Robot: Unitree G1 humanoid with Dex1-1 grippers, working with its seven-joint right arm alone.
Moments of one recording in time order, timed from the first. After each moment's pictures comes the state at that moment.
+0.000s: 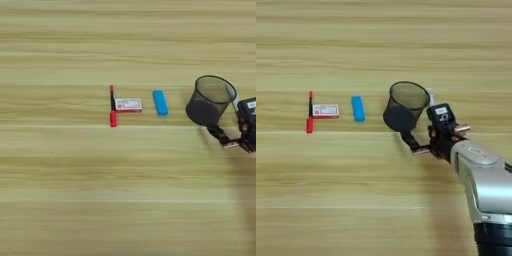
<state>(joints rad) -0.06 -0.50 -0.19 -0.19 0.15 0.73 0.44</state>
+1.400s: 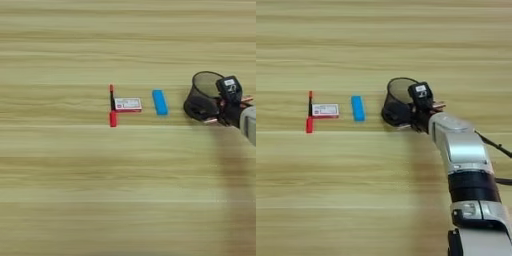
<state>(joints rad) -0.39 -0.46 -0.10 0.28 0.11 0.58 0.44</state>
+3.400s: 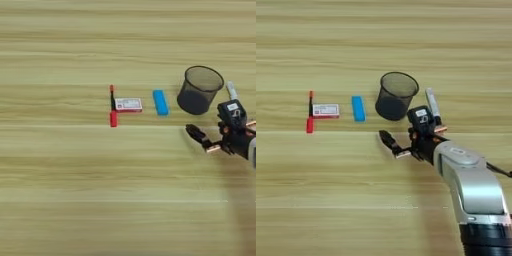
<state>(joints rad) -0.05 -0.45 -0.12 -0.25 0.17 0.78 0.52</state>
